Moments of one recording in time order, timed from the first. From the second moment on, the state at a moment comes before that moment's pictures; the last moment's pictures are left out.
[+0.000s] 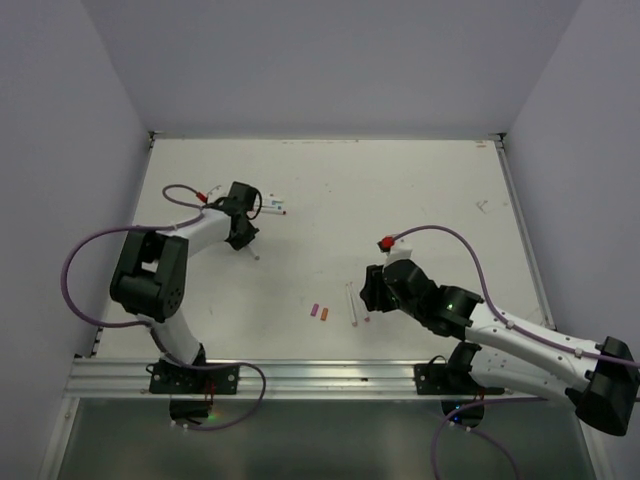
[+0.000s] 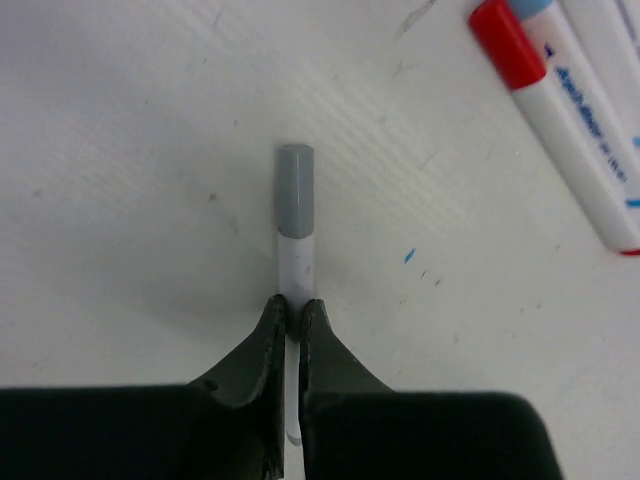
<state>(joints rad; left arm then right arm) -0.29 1.77 1.06 -0.42 -0.34 -0.96 0.95 0.90 0.58 -0.40 0.30 0.61</state>
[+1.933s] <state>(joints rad) -0.97 1.13 0.51 0.27 -0.17 -1.14 0.95 1.09 0.53 0.10 0.01 0.69</state>
